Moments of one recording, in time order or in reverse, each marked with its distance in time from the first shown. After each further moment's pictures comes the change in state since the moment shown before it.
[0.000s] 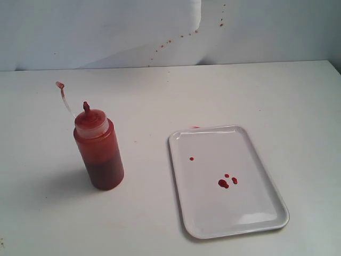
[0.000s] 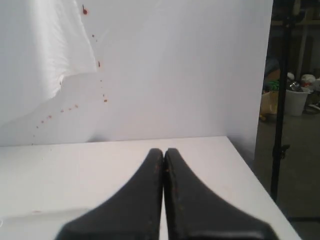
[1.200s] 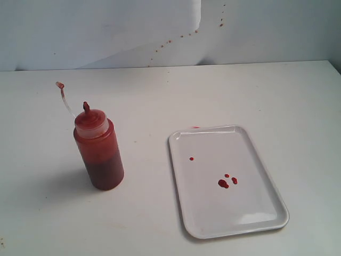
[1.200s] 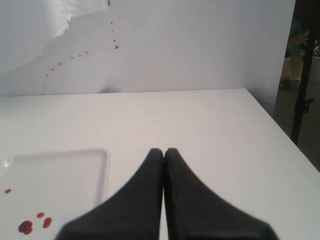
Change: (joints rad) left arm 0.000 0.000 0.000 0.000 0.000 0.000; right arm 0.000 -0.080 0.224 0.208 -0.040 -0.189
